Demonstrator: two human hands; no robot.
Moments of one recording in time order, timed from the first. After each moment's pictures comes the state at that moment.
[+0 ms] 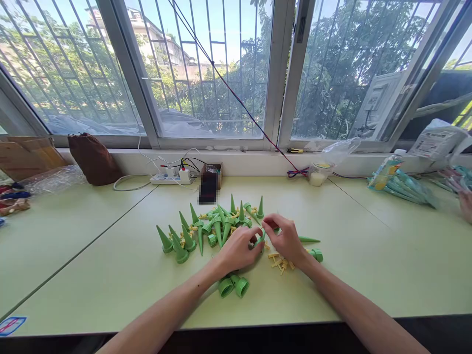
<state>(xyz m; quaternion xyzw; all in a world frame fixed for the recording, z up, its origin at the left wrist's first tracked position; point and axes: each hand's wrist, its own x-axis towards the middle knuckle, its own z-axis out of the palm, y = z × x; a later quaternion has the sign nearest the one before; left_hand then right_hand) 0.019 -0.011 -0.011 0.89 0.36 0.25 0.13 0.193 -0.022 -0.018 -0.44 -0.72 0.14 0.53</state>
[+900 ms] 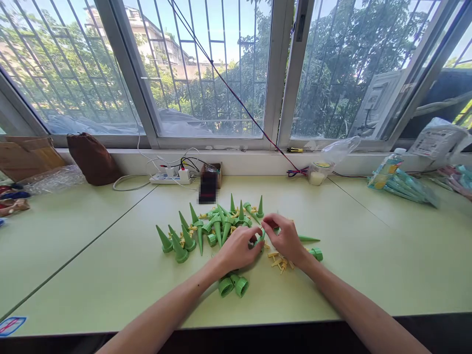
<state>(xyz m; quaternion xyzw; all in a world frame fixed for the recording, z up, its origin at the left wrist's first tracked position) 0.019 -0.012 -0.009 0.89 0.36 0.26 0.13 0.192 -0.022 -0.016 -0.43 -0.72 0.14 0.53</state>
